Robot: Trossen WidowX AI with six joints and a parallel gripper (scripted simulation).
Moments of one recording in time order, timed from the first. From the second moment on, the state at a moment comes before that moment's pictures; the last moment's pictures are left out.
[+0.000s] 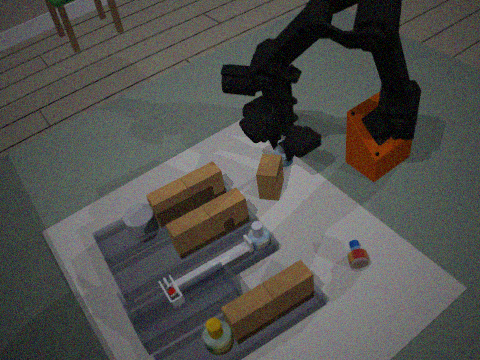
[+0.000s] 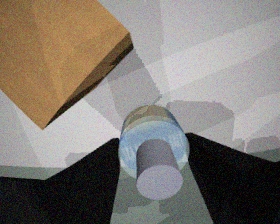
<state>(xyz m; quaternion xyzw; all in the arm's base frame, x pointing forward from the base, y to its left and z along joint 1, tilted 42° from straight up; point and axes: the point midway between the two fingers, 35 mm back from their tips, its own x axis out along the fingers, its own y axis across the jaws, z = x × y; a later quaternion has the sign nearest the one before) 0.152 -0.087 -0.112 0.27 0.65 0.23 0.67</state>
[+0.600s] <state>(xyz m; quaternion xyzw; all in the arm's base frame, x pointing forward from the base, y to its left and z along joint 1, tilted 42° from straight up) 0.138 -0.147 -0.040 0.28 0.65 0.22 0.67</state>
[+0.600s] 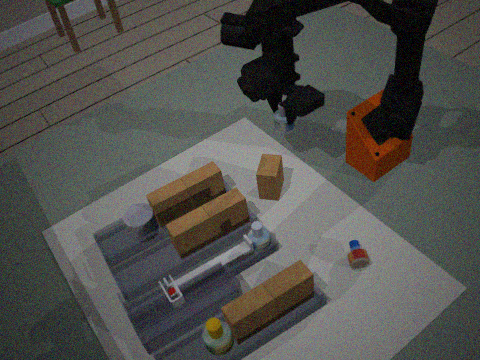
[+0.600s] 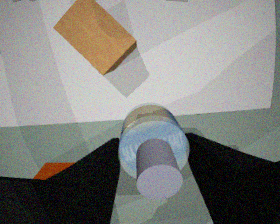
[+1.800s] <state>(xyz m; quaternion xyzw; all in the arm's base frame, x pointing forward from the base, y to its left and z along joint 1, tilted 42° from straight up) 0.251 -0.070 0.001 0.27 0.66 0.20 0.67</state>
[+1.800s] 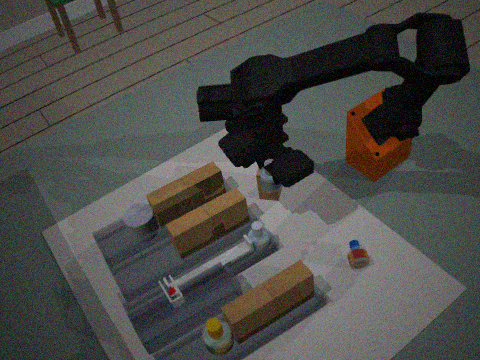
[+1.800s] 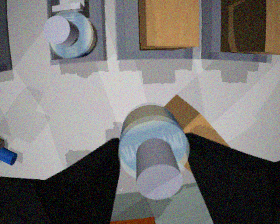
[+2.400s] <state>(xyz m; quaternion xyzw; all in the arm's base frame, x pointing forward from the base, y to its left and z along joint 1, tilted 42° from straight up) 0.287 -0.017 0.022 0.30 0.65 0.20 0.67</state>
